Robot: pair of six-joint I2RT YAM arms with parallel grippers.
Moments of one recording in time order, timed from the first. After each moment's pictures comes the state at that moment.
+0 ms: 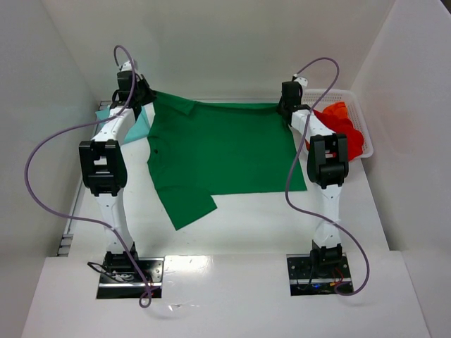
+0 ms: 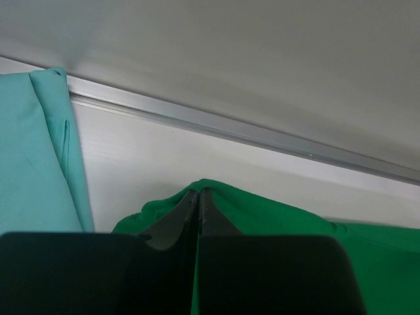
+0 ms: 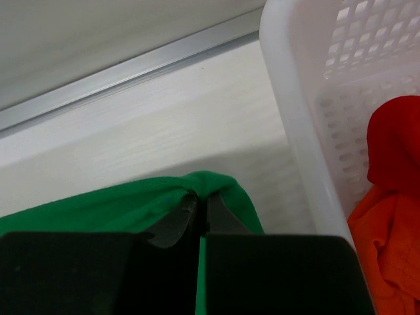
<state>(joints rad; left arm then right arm) 0.06 2.18 1.88 -0.06 0.09 -0.42 0.13 2.30 1.89 -0.15 0.29 0.37</state>
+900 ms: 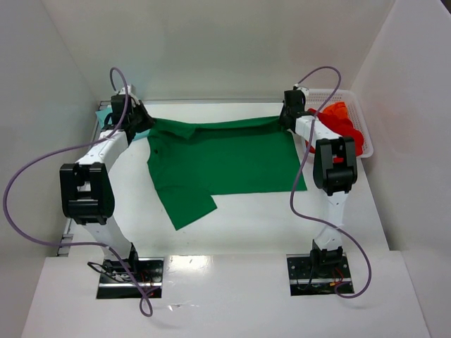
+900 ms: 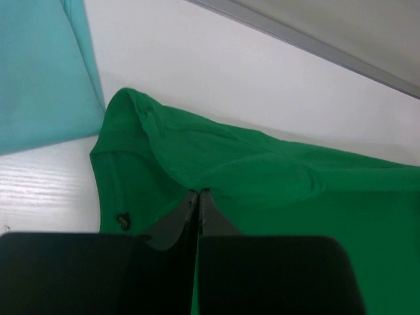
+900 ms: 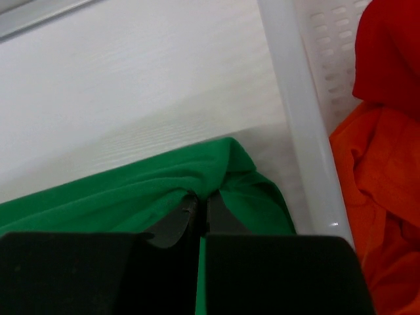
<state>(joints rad) 0.06 1.76 1.33 -0.08 0.16 -0.43 0.12 2.15 1.65 -0.19 0.23 0.37</state>
